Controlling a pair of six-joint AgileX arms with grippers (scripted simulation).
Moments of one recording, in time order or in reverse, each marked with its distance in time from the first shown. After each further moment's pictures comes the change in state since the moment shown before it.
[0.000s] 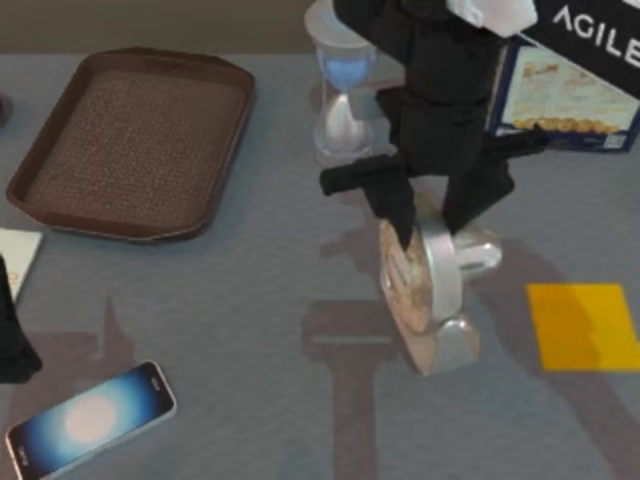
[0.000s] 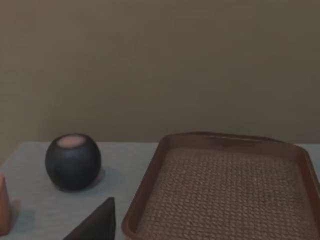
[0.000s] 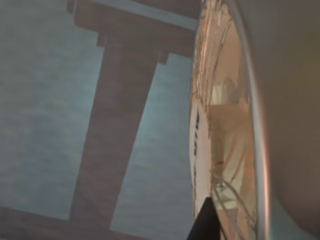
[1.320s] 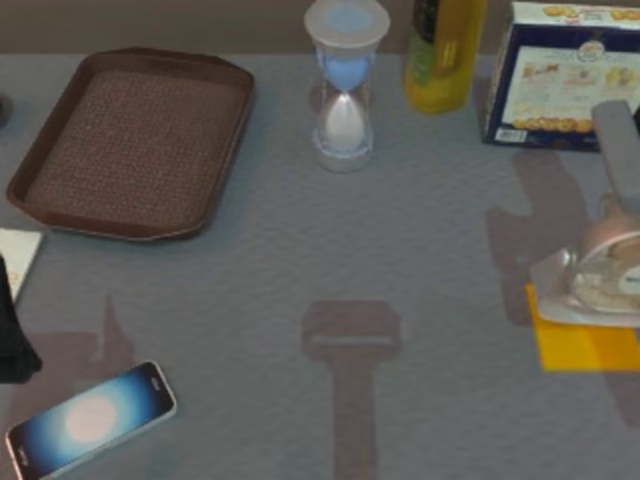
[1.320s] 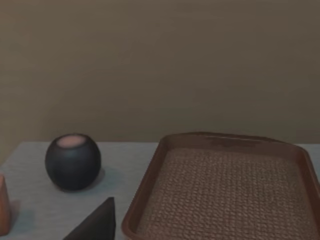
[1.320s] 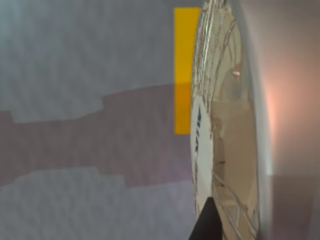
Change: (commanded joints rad) left arm 0.000 0.000 0.000 0.000 0.000 0.000; right arm -0.447 -0.497 -0.613 0.233 0.015 -1.735
